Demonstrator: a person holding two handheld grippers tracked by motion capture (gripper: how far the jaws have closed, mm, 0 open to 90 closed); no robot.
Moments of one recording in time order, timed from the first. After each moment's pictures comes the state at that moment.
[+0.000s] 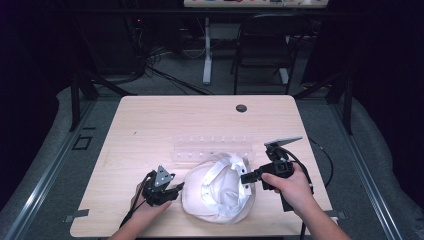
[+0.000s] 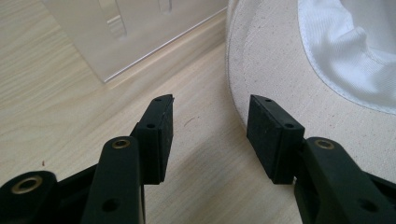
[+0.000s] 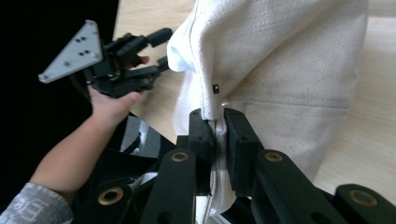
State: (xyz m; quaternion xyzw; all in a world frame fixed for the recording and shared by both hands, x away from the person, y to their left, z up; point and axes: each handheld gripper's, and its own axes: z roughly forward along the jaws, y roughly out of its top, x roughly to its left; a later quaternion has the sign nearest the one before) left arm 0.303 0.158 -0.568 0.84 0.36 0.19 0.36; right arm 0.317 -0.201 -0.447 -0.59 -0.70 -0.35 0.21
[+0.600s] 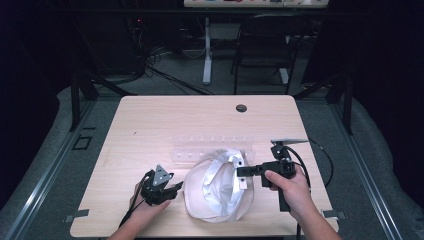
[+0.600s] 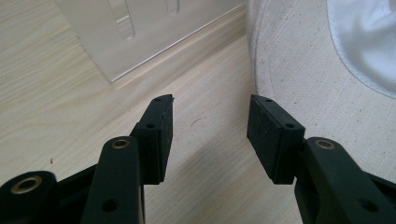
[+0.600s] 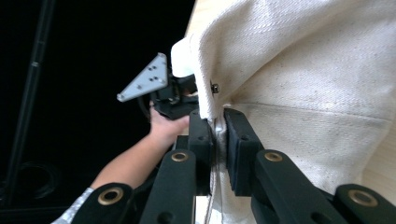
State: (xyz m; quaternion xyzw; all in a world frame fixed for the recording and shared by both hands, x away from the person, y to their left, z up) left arm 0.304 0.162 -0.567 0.84 0.37 0.19 0.36; right arm 0.312 -0.207 -0.445 -0.54 -0.65 -0.47 0.24
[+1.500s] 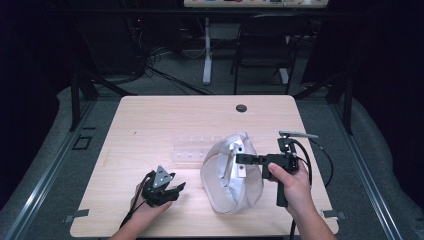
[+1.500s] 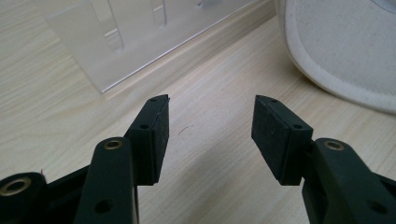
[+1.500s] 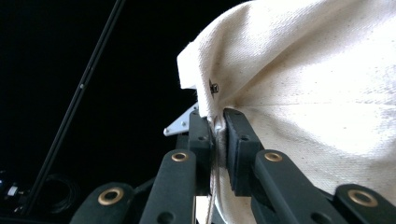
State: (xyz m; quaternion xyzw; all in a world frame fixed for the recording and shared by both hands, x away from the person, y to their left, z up) left arm 0.299 0.158 -0.564 0.83 0.35 0.19 0.38; right arm 0.307 -0.207 -0.414 -0.51 -0.62 -0.56 0.22
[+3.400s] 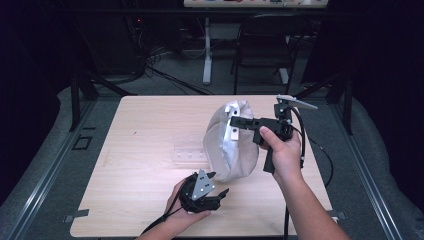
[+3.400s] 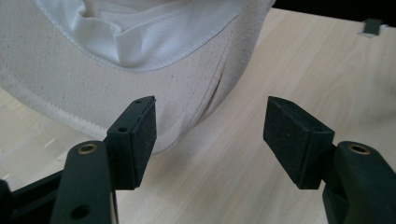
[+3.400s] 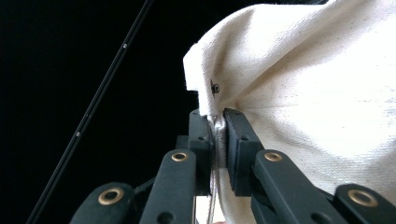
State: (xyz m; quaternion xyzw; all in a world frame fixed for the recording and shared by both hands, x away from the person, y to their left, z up) left arm 0.266 0.043 -0.516 0.84 0.23 0.20 0.45; right arm 0.351 -0.187 -0.359 -0.53 -0.58 -0.59 0.17
